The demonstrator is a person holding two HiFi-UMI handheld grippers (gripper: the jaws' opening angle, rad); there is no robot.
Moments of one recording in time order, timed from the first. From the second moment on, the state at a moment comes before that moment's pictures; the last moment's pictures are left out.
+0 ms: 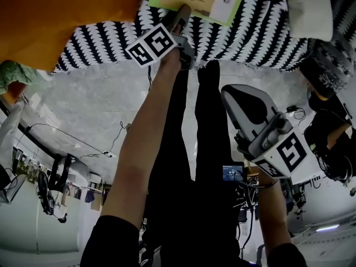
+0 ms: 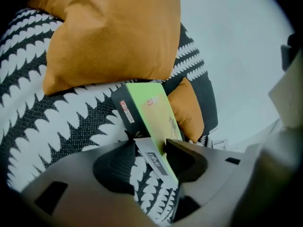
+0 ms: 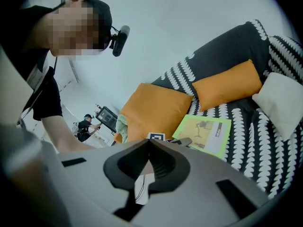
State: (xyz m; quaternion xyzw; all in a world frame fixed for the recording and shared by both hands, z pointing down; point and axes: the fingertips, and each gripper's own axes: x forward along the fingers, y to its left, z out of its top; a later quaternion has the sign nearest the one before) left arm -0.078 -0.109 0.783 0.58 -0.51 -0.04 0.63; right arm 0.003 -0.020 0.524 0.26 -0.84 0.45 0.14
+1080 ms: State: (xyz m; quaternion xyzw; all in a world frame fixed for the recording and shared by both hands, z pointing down) left arm -0.075 -0.128 0.696 0.61 -0.50 -0.12 0.60; right arm 0.018 -0.021 0.472 0.27 -0.85 0.43 0.12
